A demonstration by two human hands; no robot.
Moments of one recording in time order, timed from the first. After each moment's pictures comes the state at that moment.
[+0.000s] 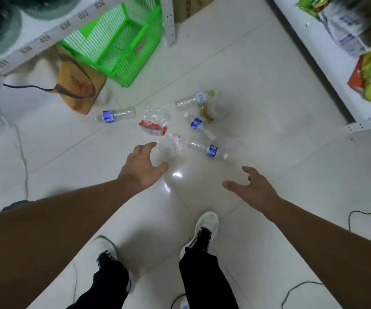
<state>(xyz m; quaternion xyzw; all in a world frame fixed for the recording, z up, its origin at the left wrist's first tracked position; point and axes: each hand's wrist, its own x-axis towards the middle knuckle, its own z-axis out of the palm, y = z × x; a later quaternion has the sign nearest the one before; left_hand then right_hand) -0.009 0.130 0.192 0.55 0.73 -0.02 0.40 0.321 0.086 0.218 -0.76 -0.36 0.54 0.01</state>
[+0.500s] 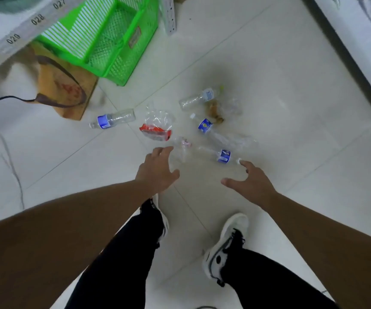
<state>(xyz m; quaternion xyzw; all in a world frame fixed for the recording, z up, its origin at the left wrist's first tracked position) -0.008 0.212 0.093 0.62 0.66 -0.14 0.40 0.280 0.169 0.124 -0.76 -0.38 0.53 -0.06</state>
